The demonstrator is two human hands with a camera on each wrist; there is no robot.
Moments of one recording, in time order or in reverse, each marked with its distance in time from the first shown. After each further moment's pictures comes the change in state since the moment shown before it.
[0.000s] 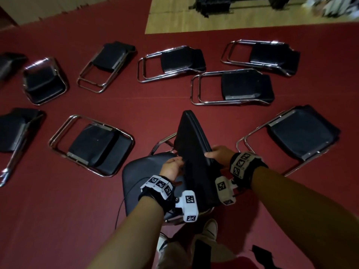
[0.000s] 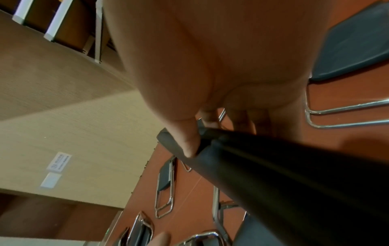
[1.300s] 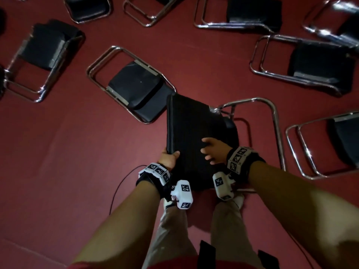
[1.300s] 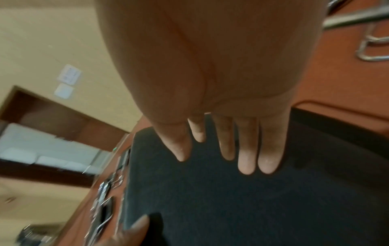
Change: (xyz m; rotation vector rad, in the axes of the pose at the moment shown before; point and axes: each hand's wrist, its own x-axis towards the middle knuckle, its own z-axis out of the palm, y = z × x) left_hand 0.060 -0.149 -0.311 -0.084 0.299 -0.048; right_hand 0.079 -0.071 0.336 -0.050 -0.234 0.198
